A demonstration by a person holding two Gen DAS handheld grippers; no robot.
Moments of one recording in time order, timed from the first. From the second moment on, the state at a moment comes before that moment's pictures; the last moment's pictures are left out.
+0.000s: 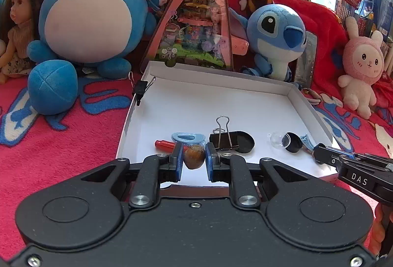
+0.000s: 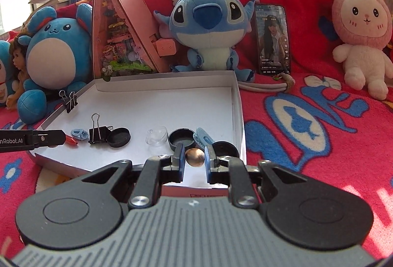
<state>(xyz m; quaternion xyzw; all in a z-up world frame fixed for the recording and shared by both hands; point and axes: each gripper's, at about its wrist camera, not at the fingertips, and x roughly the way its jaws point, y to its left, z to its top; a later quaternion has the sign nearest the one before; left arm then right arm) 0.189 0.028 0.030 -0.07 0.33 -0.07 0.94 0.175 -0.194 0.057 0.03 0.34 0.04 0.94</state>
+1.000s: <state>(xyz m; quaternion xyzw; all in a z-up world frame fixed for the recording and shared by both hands) 0.176 0.030 0.040 -0.07 0.31 -0.07 0.94 0.162 -0.203 0.071 0.04 0.32 0.05 0.94</state>
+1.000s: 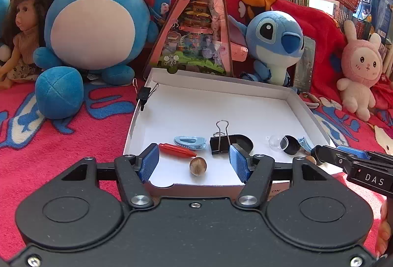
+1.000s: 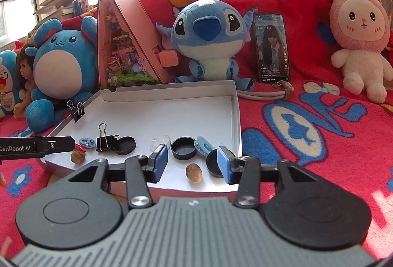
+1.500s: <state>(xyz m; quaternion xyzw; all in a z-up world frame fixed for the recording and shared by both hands) 0.116 0.017 0.048 -0.05 0.31 -0.15 0.94 0.097 -0.212 0.088 0.00 0.31 0.10 0.95</state>
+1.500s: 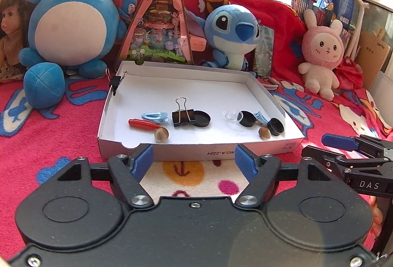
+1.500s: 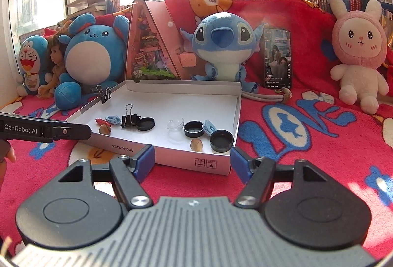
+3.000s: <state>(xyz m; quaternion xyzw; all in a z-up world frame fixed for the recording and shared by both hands) 0.103 -0.048 0.026 -0.04 0.39 -0.22 0.89 0.001 -0.160 0.053 -0.06 0.31 0.17 0.93</state>
